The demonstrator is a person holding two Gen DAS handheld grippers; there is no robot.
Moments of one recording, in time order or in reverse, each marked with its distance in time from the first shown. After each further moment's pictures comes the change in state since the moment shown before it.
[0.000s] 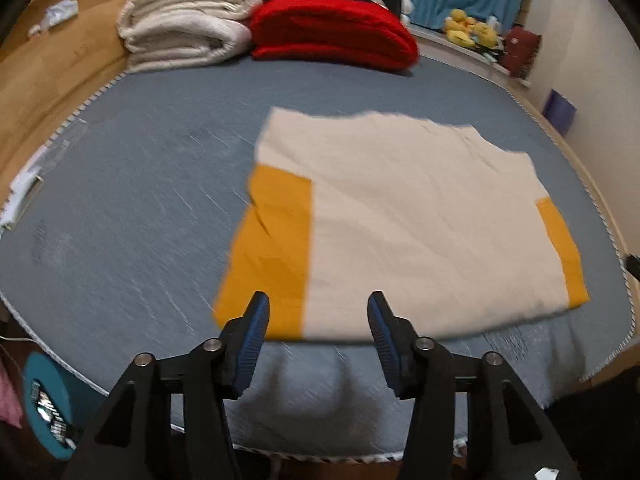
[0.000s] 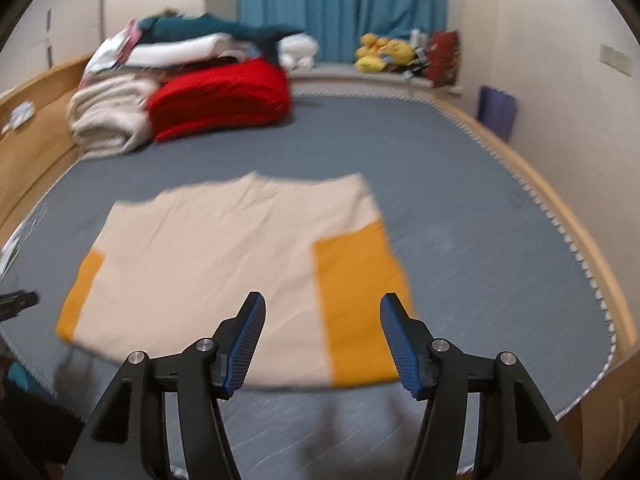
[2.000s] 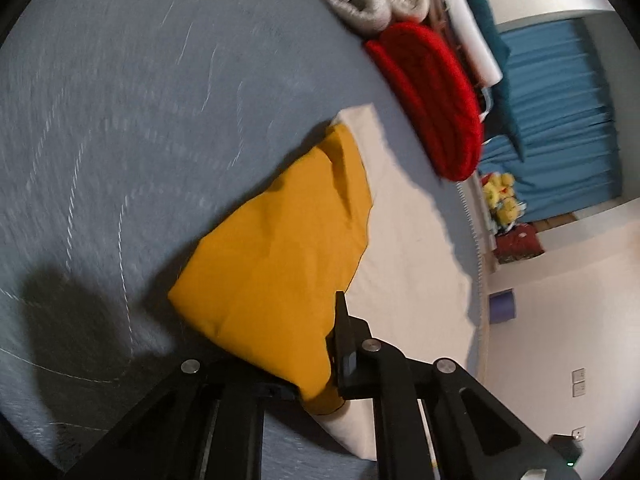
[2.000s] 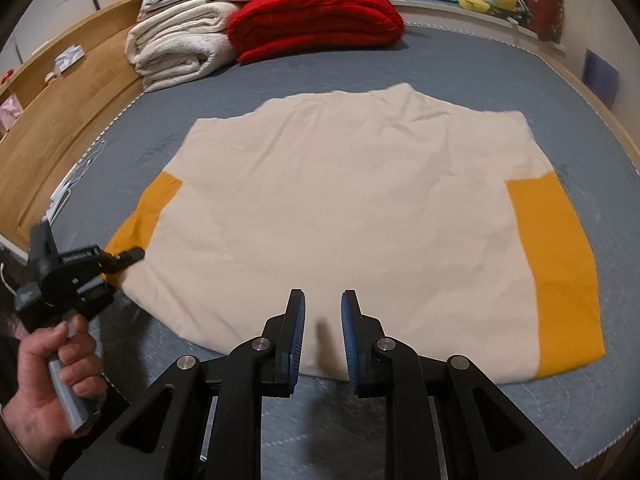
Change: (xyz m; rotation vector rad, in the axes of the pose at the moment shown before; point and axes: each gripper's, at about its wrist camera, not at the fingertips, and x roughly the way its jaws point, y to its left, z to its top) left arm 0.093 0.106 -0.003 -0.801 -0.079 -0.380; right arm 0.091 0.128 -0.008 -0.086 0.219 0.273
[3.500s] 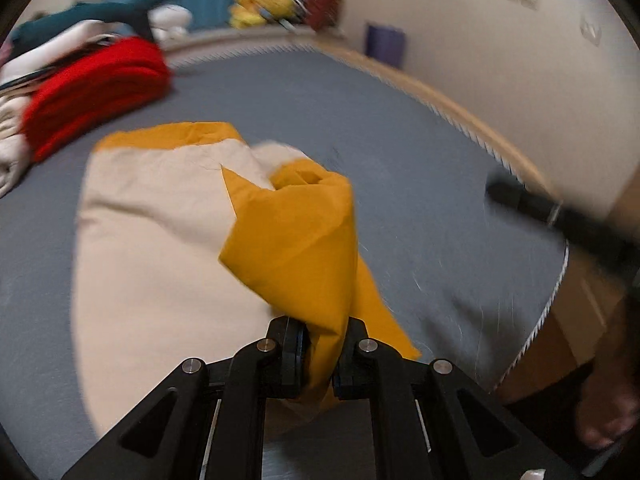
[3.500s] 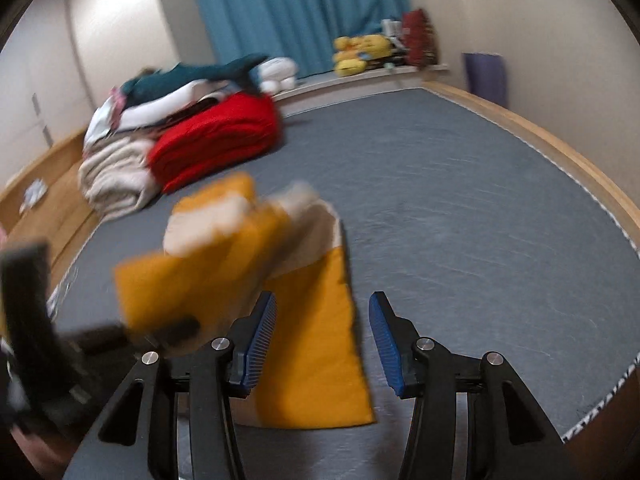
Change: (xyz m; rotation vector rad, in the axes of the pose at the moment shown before) left arm 0.126 -0.317 -0.328 1.231 0.306 0.055; right arm -0.169 -0.212 -0.036 0.306 -0.336 -0.111
